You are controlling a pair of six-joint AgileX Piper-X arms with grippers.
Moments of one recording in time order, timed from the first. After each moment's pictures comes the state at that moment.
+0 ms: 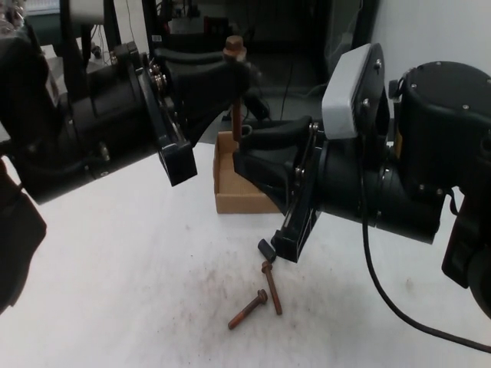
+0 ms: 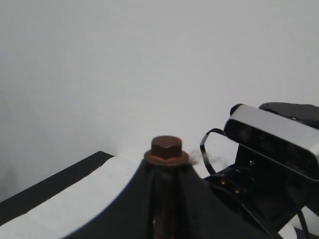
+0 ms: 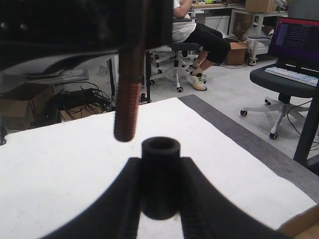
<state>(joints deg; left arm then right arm) -26.0 61.1 -36.1 -27.9 40.9 -15.0 39.0 70.1 -39.9 -17.6 -22.6 -3.6</state>
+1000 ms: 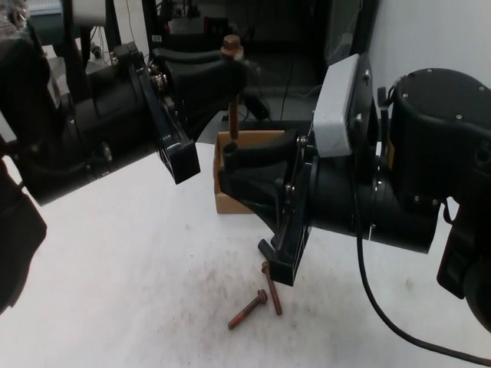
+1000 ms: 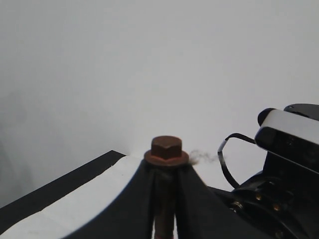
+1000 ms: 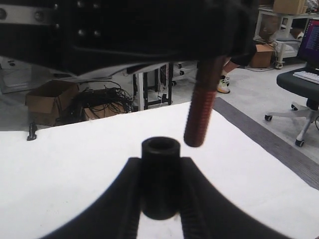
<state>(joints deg) -26.0 61.1 -36.1 -27.0 38.7 -13.3 41.3 70.1 -39.9 -17.6 -24.5 -3.6</state>
